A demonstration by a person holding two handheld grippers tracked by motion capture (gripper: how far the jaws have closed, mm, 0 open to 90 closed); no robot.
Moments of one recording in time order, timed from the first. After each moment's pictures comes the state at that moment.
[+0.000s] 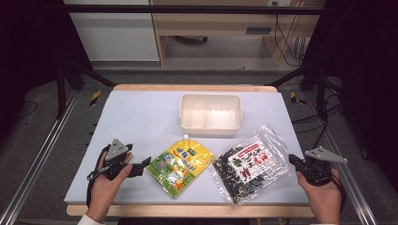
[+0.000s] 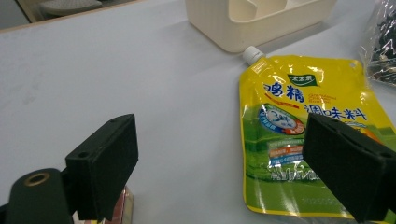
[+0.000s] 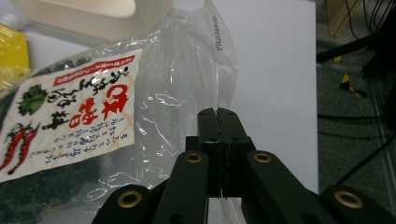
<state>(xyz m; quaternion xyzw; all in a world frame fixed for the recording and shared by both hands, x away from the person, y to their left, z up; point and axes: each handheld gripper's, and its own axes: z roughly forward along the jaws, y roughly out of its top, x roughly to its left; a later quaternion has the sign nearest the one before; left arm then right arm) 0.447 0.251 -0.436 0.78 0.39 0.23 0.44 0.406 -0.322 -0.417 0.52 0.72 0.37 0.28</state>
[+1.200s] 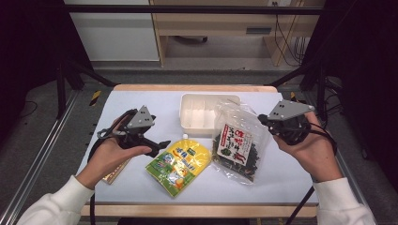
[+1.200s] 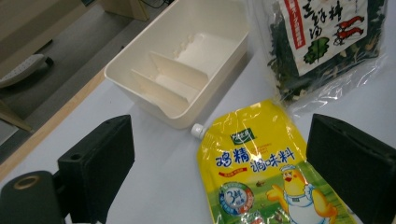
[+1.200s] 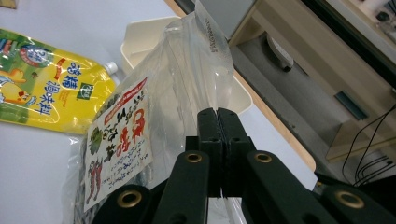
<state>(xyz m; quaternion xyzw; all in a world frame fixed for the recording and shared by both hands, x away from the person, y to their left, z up) 0.476 0.179 -0.306 0.88 0.20 0.21 0.38 0.449 -0.218 -0.268 0.25 0.85 0.33 0.34</state>
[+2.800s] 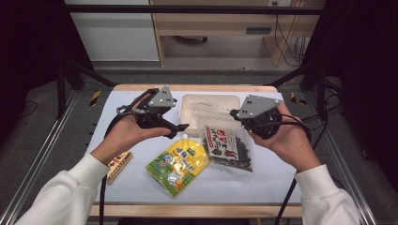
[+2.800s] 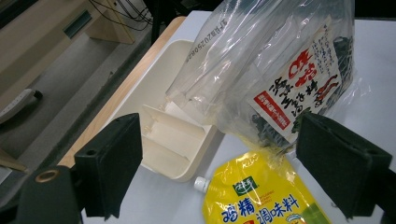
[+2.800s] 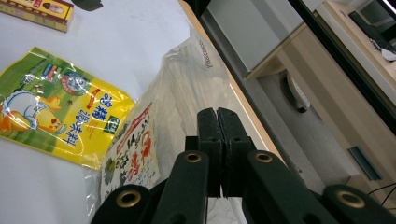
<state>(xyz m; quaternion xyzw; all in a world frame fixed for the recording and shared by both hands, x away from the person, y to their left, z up) 0.504 0.133 -0.268 0.89 0.14 0.21 0.39 0.458 -0.157 -0.251 0.15 0.87 0.34 0.33</state>
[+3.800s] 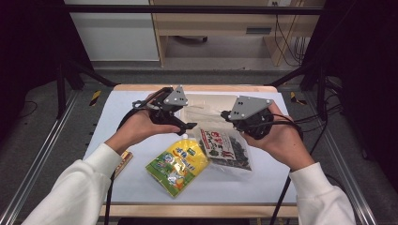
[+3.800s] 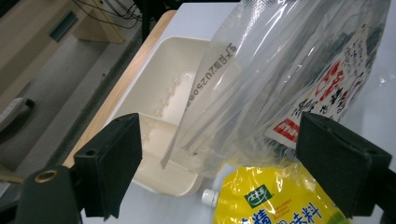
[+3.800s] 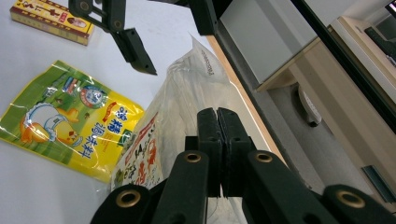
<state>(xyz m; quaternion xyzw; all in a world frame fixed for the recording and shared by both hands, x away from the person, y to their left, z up) 0.532 0.109 -0.286 0.90 0.11 0.20 0.38 0.456 -0.140 -0.249 0.12 0.87 0.35 0.32</state>
